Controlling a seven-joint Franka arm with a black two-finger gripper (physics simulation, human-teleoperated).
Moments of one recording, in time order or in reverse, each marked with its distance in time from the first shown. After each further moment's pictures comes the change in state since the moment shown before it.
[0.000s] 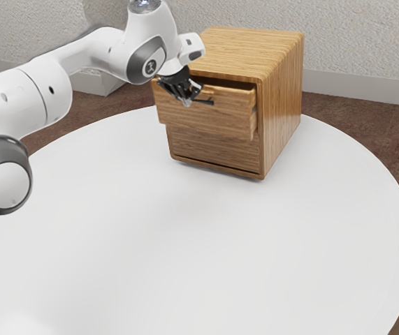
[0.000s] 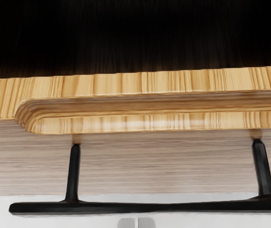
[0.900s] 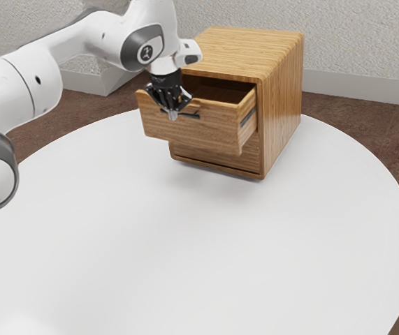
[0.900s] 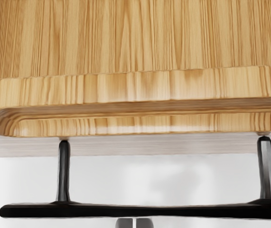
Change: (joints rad) arm 0.006 -0.089 -0.034 -0.043 0.000 -0.311 0.002
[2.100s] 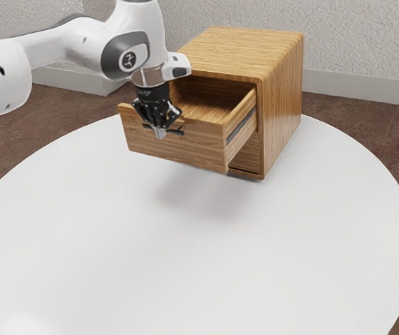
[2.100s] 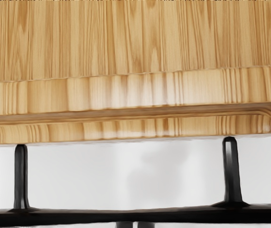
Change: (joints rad) arm 0.111 -0.258 -0.088 -0.391 -0.077 0.044 -0.004
